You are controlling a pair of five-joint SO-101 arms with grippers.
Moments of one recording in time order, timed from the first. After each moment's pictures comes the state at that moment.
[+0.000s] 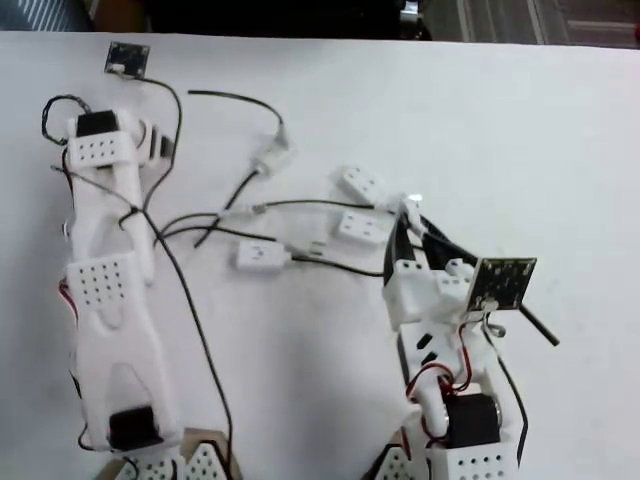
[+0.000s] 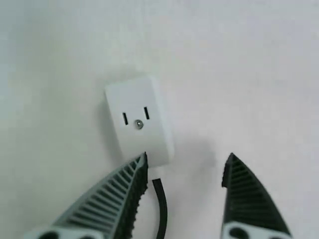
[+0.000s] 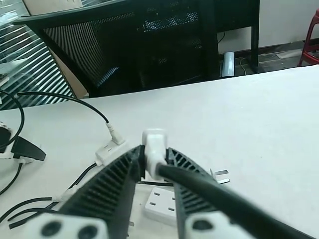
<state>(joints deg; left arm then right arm) -18.4 67.2 -63.9 69.0 -15.3 -10.6 -102.4 85.6 35.1 -11.5</state>
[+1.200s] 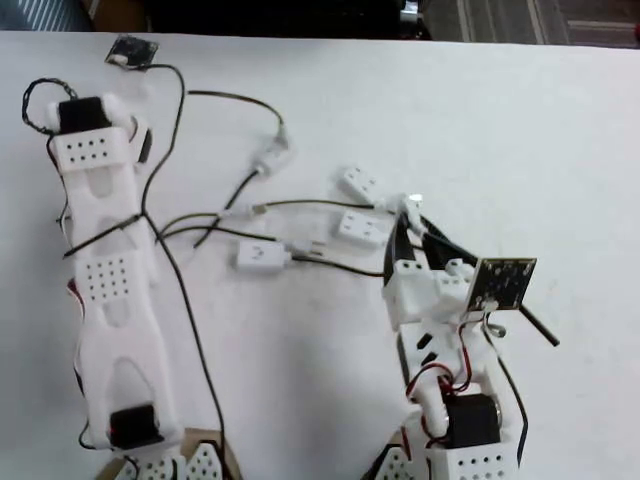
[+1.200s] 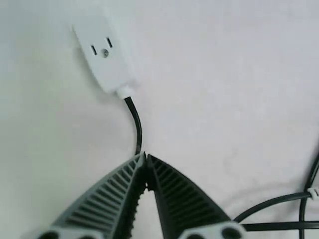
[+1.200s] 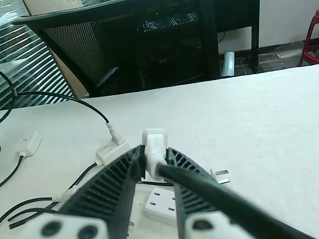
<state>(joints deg) -18.5 70.5 -94.5 101.8 -23.5 -10.6 -102.4 85.6 35.1 -11.5</state>
